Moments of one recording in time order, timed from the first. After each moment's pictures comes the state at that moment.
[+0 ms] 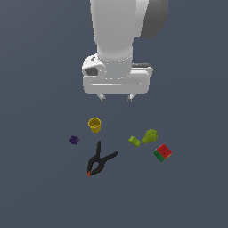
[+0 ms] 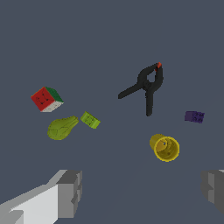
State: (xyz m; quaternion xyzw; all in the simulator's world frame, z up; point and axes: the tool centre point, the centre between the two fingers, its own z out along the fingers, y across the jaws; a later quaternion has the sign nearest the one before) arm 0.003 0.009 0.316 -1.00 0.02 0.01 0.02
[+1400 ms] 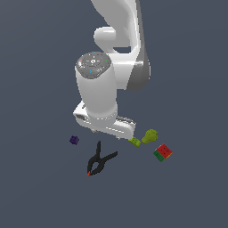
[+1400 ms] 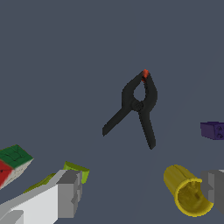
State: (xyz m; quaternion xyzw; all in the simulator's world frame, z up) arm 0.083 -0.029 0.205 -0.99 0.16 0.01 0.02
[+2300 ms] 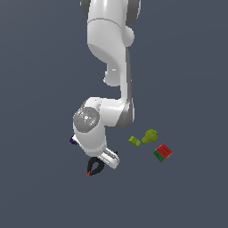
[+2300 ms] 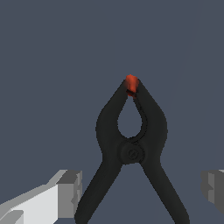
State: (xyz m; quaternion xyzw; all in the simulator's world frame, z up) arm 0.123 -0.071 0.078 -0.96 0.29 0.00 0.00
